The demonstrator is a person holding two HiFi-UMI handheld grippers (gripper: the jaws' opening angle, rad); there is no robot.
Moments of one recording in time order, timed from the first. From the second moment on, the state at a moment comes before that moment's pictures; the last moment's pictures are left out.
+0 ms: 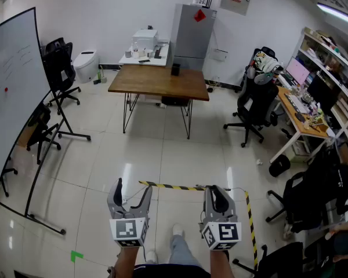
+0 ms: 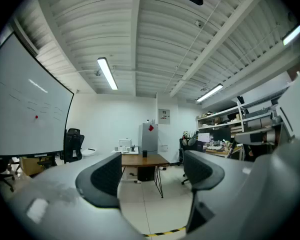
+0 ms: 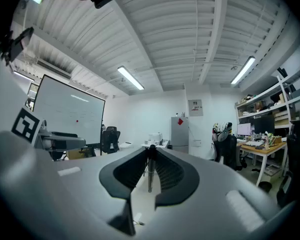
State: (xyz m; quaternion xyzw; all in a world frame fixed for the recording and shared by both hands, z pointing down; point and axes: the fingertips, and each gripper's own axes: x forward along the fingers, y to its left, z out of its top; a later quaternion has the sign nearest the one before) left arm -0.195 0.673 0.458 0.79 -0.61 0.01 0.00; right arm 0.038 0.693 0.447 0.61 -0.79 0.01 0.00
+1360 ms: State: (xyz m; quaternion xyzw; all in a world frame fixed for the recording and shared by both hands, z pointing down) left arm -0.019 0.357 0.454 0.79 -0.61 0.03 0.00; right arm 0.184 0.374 0.457 0.57 -0.82 0.05 -0.03
